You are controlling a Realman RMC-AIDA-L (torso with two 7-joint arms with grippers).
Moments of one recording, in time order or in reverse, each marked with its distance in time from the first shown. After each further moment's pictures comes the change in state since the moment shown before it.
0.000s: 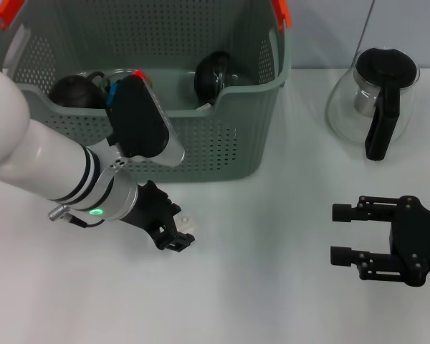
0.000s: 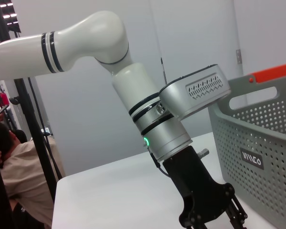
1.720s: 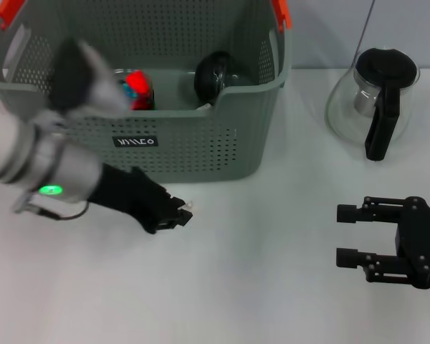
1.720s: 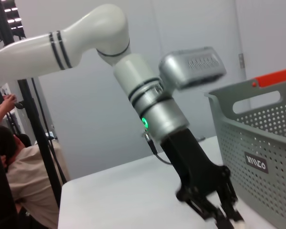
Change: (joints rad) left arm -0.007 0.017 -0.285 0.047 -0.171 0.253 0.070; right arm -0.004 -0.004 0.016 0.000 0.000 -0.030 0.000
